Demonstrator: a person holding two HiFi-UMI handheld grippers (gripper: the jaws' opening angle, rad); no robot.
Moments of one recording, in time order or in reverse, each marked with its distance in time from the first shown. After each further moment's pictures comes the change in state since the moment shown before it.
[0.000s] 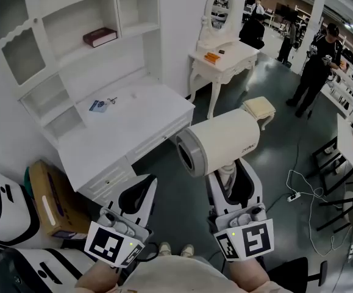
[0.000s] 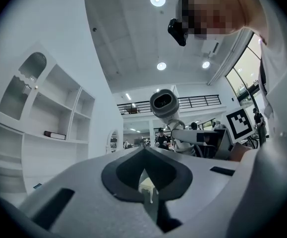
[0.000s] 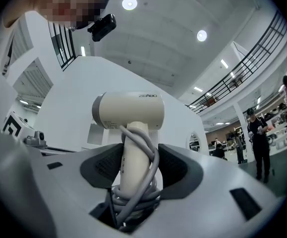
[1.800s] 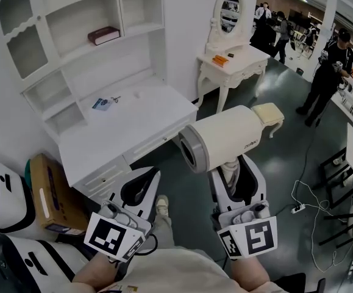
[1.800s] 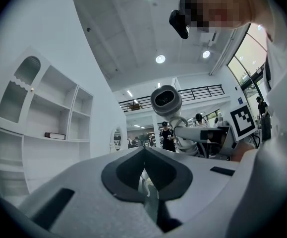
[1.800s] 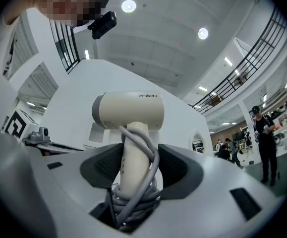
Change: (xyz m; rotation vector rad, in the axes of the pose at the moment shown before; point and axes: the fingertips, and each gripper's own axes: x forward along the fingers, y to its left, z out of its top) left arm 0.055 -0.038 -0.035 0.070 0.050 0.059; right arm -0.012 -0.068 -0.030 -0.002 -0.019 0.071
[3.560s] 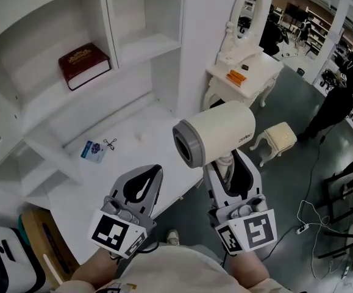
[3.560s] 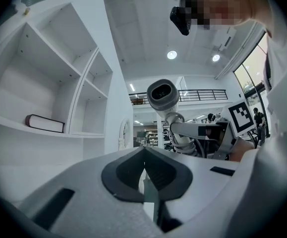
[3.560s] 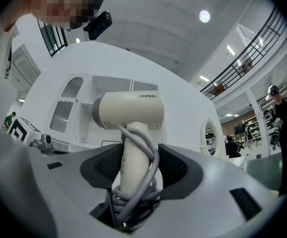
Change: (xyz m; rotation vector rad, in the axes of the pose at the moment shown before) left arm 0.290 0.408 -0.092 -0.095 0.040 -0.073; right arm 0.487 -0.057 -0.137 0.025 0.082 -0.019
